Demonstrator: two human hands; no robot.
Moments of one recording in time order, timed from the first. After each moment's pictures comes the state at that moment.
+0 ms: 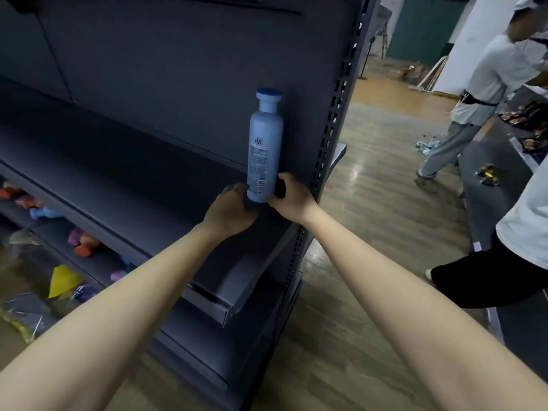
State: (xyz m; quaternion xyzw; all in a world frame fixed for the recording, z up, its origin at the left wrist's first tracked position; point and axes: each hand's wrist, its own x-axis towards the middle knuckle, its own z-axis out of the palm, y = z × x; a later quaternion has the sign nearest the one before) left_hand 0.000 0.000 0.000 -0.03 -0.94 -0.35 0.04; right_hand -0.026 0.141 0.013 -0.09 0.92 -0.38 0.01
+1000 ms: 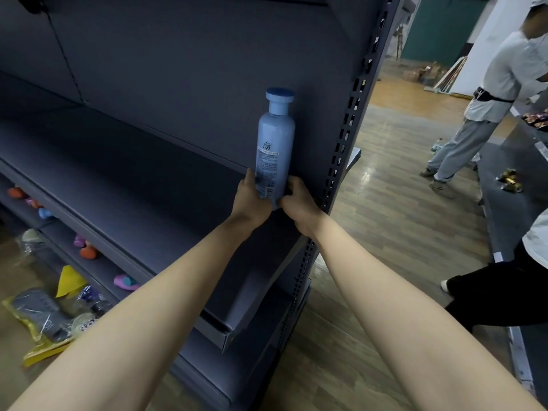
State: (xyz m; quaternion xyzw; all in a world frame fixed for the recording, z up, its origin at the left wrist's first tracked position) left_hand -0.042 0.021 -0.007 0.02 -0.83 -0.56 0.05; right_hand -0.068 0.129 -0.012 -0.03 0.80 -0.59 0.05
